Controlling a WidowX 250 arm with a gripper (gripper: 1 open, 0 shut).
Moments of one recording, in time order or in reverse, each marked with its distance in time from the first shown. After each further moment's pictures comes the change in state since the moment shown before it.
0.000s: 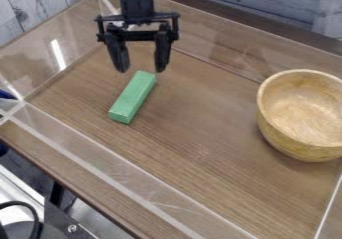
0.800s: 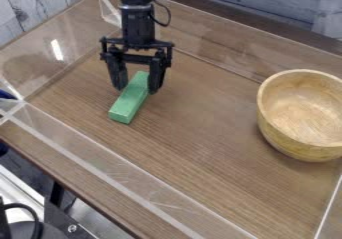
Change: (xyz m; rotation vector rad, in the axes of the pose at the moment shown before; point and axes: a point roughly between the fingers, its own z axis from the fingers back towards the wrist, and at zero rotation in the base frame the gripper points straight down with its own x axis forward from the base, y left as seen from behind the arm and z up) arm 0.023 0.022 -0.034 0.060 0.049 -0.108
